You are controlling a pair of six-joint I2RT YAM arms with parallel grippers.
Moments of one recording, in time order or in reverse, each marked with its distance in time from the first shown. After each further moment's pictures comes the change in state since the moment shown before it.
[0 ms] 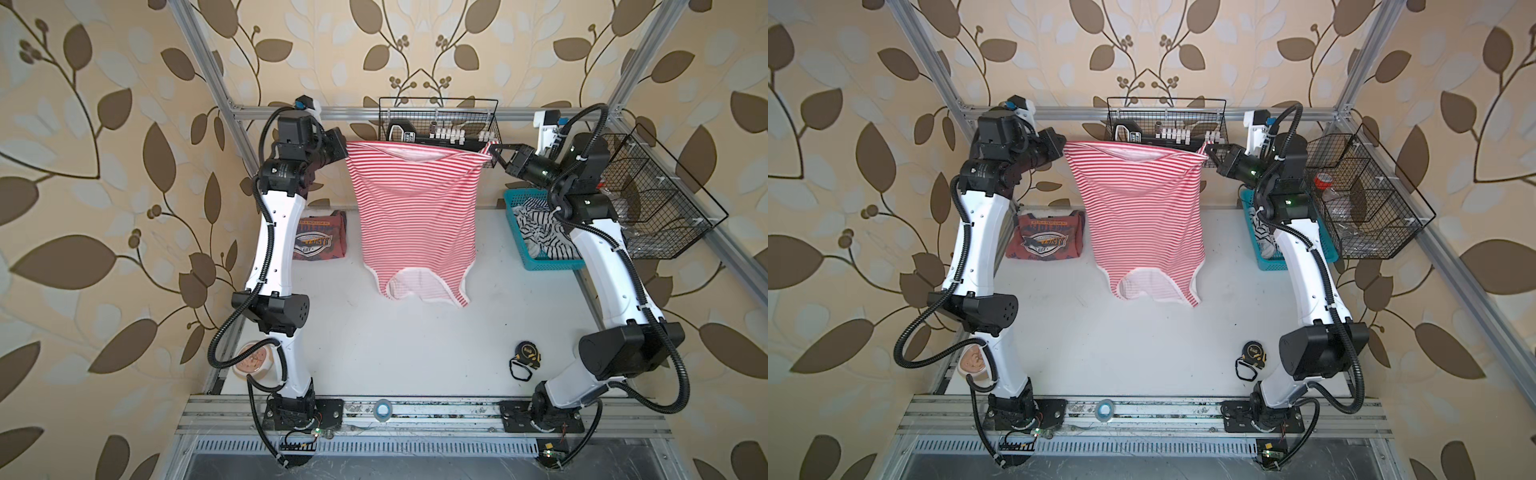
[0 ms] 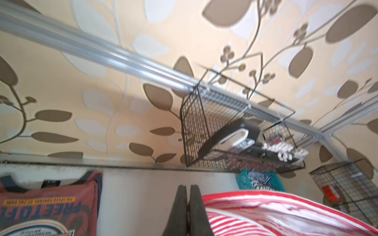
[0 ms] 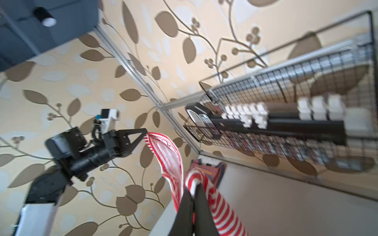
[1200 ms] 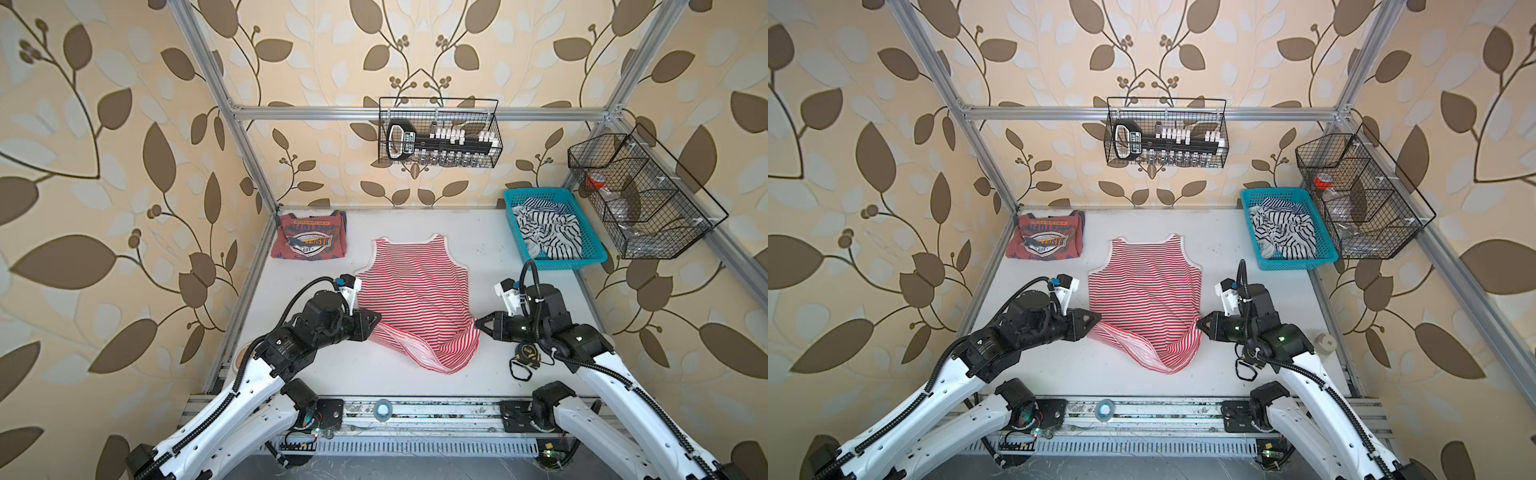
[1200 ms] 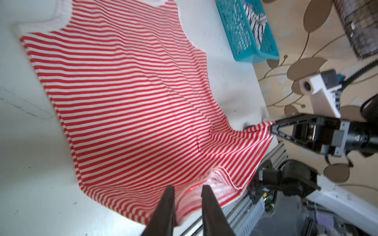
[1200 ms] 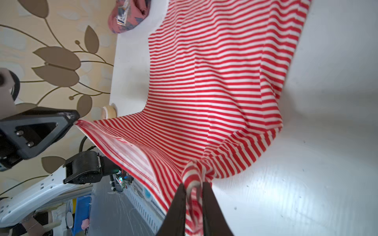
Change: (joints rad) left arm -0.578 -1.220 -1.836 0.123 -0.015 -0.182; right arm 0.283 -0.917 -1.297 -0.667 0.260 -0.173
